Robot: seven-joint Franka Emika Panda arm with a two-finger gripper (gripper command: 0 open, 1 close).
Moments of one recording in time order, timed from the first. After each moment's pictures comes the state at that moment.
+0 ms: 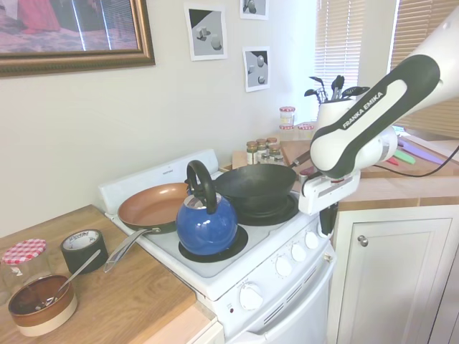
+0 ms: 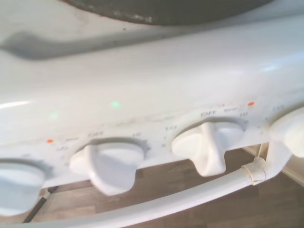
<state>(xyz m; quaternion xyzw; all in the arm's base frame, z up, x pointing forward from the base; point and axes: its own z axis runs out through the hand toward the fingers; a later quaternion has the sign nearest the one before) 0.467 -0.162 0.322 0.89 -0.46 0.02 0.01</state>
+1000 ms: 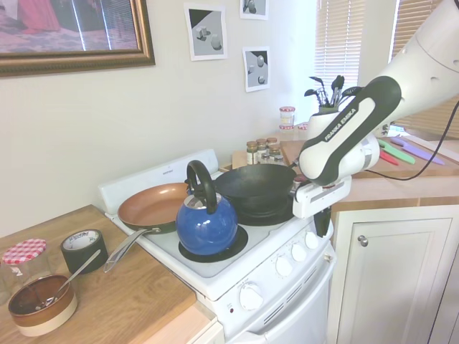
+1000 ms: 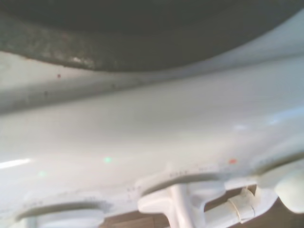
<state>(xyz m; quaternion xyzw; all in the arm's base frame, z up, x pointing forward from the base) 0.500 -0.182 0.295 0.89 -0.46 0.02 0.02</state>
